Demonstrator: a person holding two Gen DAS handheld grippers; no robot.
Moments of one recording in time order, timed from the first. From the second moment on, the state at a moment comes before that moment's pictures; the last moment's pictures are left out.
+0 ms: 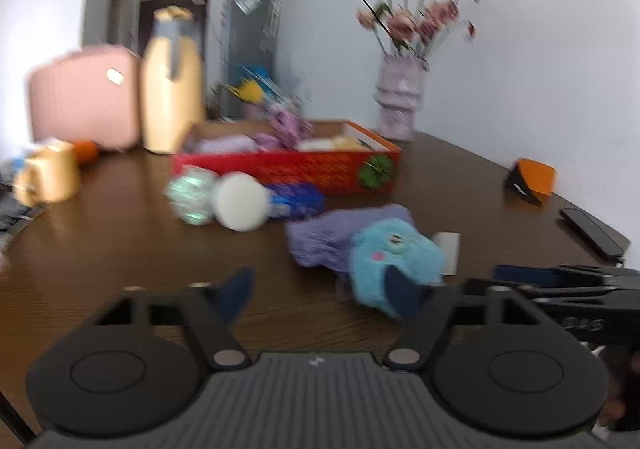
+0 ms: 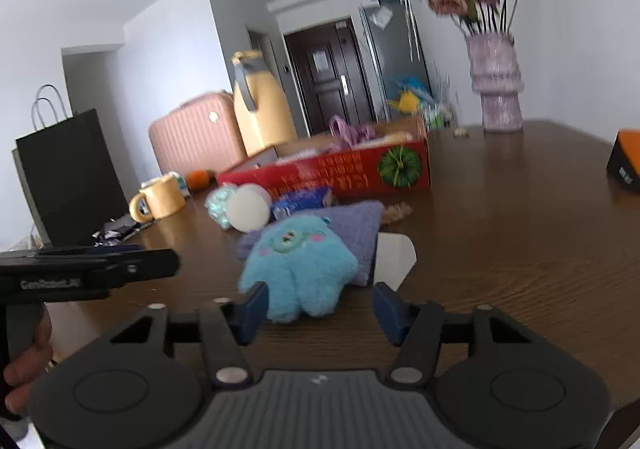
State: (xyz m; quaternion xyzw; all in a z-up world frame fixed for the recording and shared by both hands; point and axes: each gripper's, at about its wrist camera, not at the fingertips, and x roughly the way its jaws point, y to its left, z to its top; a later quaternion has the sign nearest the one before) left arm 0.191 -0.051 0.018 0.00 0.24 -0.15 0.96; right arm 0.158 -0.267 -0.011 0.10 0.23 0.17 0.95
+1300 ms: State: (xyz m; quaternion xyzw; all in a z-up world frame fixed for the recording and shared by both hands) left arm 0.208 0.001 -0.007 -0.10 0.32 -0.17 0.93; right arm 0.188 -0.216 -0.022 0.15 0.30 0.25 0.91
